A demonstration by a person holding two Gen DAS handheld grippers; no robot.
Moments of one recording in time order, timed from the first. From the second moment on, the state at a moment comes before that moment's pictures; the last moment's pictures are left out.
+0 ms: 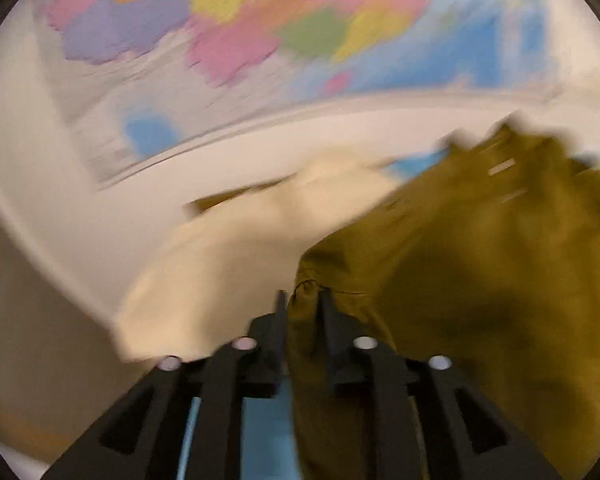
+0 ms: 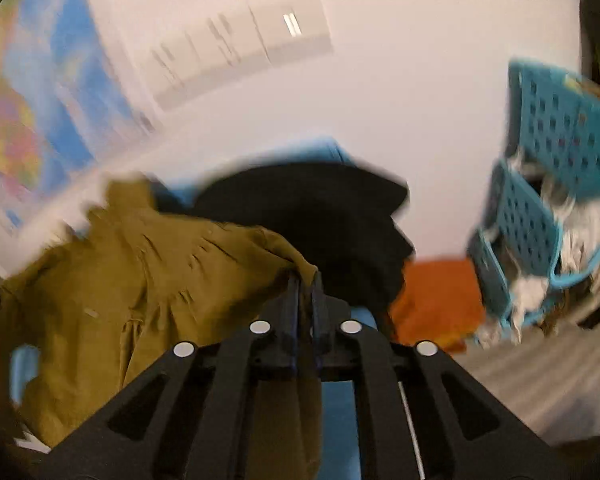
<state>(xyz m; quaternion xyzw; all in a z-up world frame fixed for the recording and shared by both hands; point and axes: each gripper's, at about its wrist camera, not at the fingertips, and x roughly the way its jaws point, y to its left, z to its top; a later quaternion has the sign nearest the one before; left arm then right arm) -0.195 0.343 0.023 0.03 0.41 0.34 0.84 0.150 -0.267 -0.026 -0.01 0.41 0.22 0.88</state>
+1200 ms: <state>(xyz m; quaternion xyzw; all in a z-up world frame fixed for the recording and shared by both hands) -0.287 0.276 -0.016 -0.24 0.36 -0.01 0.90 -0.105 -0.263 -0.027 0.08 0.35 0.55 0.75</state>
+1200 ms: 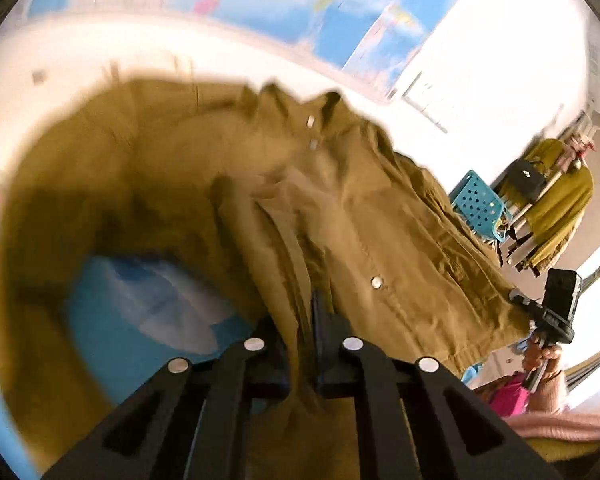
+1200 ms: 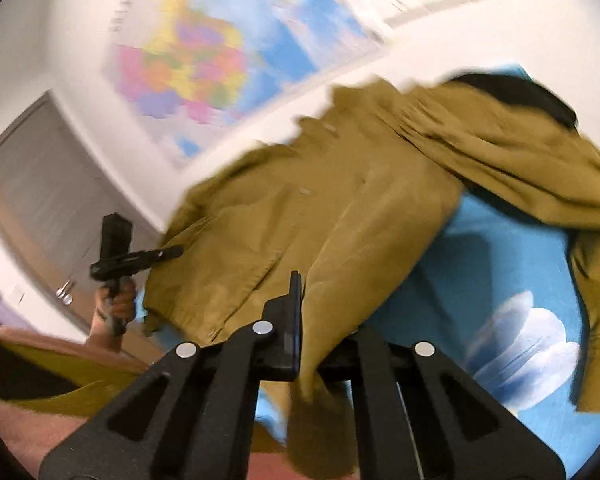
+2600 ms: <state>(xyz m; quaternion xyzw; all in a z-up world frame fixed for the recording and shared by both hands) 0.068 0.010 -0.040 0.02 0.46 -0.21 0.86 0.016 -0.421 -0.013 0.08 0.40 0.31 0.86</state>
